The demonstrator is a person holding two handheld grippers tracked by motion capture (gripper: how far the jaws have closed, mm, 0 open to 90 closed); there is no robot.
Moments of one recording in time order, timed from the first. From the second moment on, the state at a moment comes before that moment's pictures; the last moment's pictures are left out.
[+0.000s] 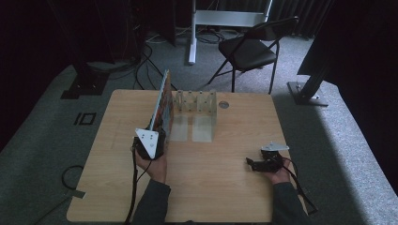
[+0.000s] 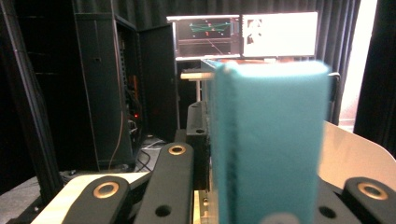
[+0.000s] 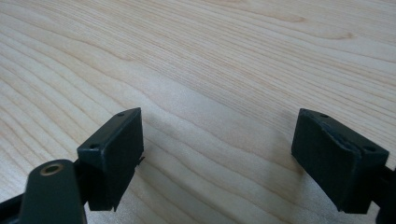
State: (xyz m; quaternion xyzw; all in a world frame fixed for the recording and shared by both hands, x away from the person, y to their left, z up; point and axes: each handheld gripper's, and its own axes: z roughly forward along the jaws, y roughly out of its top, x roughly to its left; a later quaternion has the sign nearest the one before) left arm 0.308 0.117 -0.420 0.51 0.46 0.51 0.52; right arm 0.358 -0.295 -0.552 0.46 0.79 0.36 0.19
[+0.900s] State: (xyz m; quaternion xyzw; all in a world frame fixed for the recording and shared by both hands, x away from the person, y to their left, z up) left arm 0.314 0.115 -0.428 0.49 0.48 0.51 0.52; right arm 0.358 -0.295 -0.552 0.45 0.79 0.36 0.19
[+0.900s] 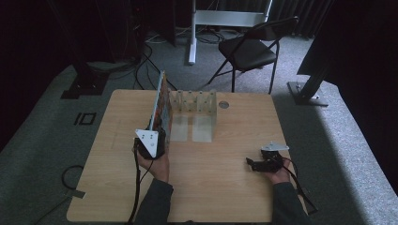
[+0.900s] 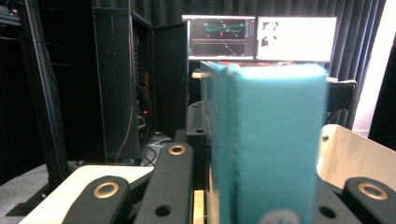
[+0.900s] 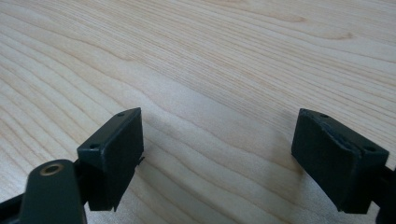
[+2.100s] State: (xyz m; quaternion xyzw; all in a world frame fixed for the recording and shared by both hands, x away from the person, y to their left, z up) left arm 0.312 0.119 -0.433 0.48 0.48 0.52 0.52; right arm 0.358 -0.295 -0.552 0.45 0.79 0.36 0.19
